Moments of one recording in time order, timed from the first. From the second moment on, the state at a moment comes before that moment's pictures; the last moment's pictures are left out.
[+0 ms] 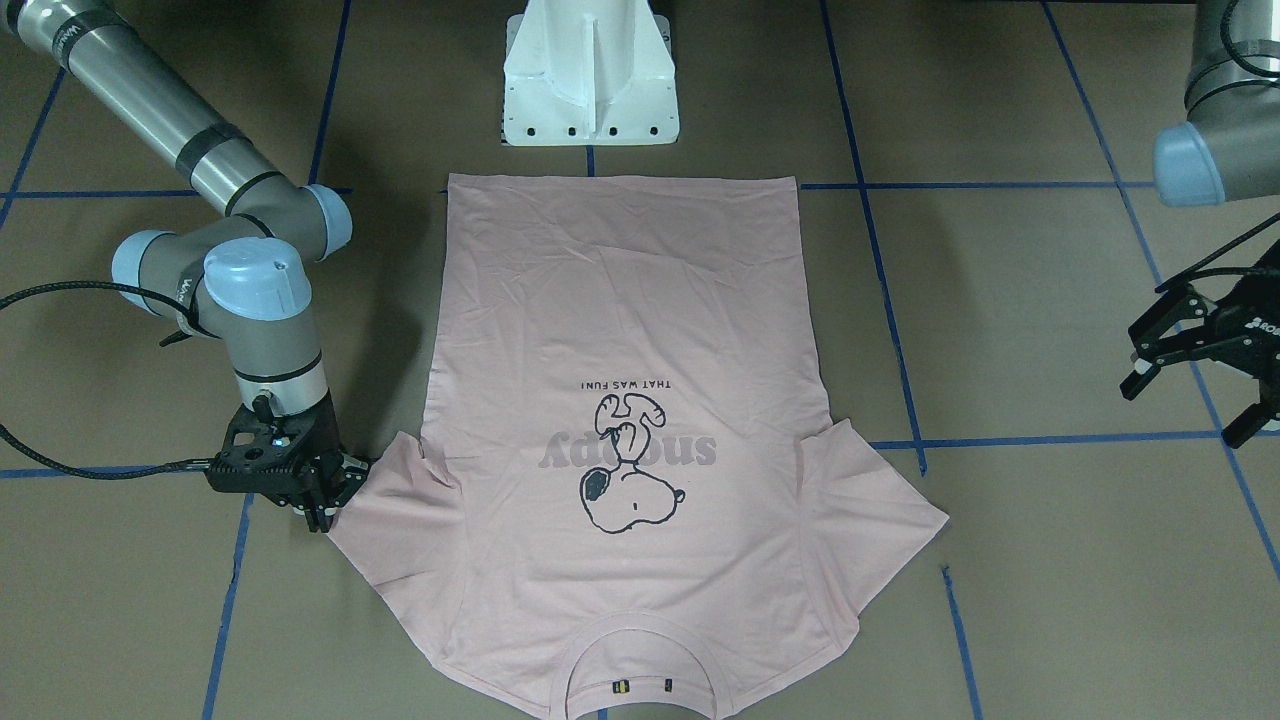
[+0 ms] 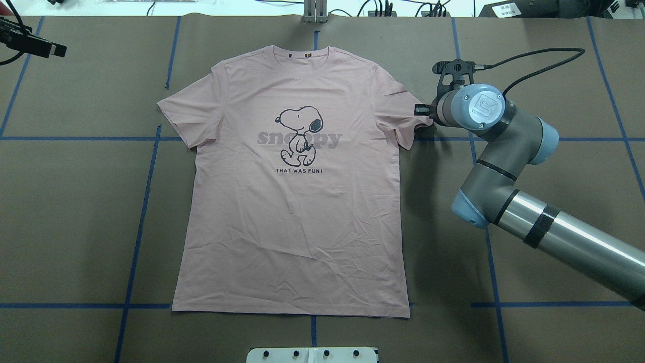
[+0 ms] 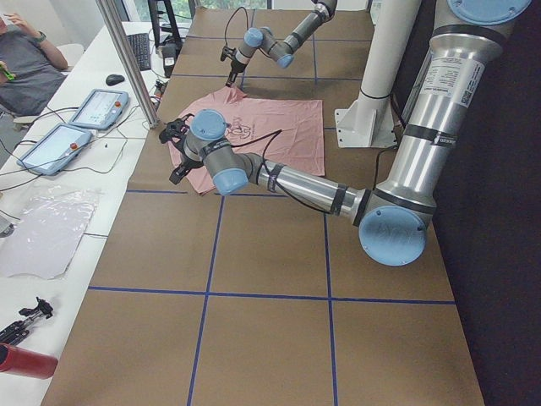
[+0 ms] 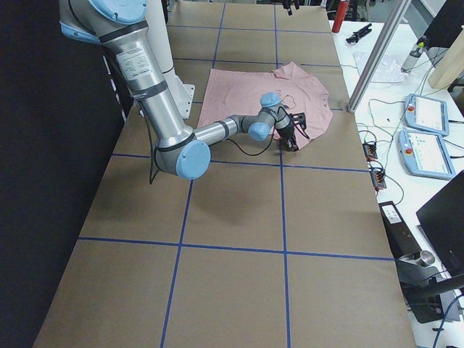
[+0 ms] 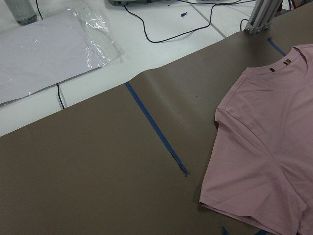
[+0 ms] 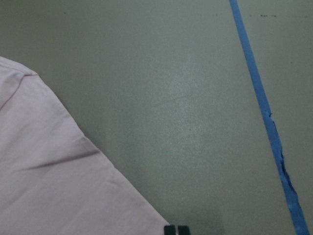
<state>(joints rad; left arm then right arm) -1.27 -1.85 -1.58 -2.32 -2.25 -0.38 0.73 -1.05 1.32 -0.98 1.56 1.09</state>
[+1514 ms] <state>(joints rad) -1.27 -1.85 -1.58 -2.32 -2.25 -0.38 0.66 -0.58 1.07 -1.26 1.43 1.41</state>
